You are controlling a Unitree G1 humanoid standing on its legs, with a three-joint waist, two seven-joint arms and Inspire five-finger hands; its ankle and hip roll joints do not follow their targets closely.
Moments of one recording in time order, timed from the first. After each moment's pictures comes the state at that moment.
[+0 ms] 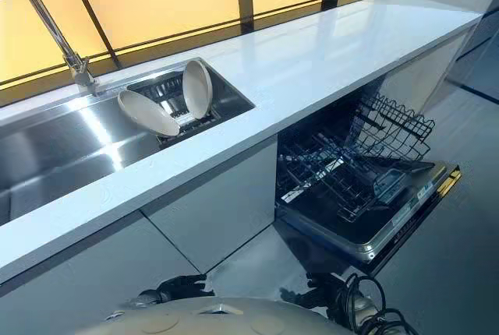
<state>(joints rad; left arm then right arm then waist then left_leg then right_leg) 0.00 0.23 -0.23 1.21 -0.14 0.04 -0.22 0.01 -0.25 0.25 1.21 -0.02 -0.02 0.21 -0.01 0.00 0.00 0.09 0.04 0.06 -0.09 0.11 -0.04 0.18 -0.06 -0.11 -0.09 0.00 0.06</state>
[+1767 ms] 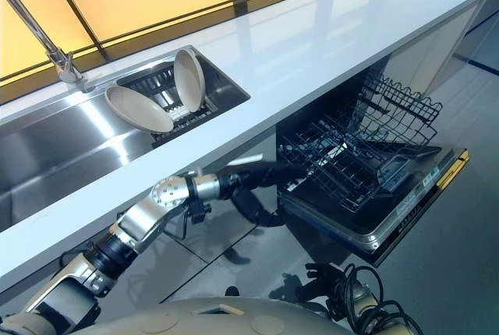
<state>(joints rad) -0.32 0.46 -0.53 -0.07 -0.51 0.18 -0.62 -0.03 -0.26 0.30 1.17 -0.02 0.00 0.20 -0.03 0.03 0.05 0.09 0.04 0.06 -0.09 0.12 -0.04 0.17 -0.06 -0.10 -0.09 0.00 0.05</state>
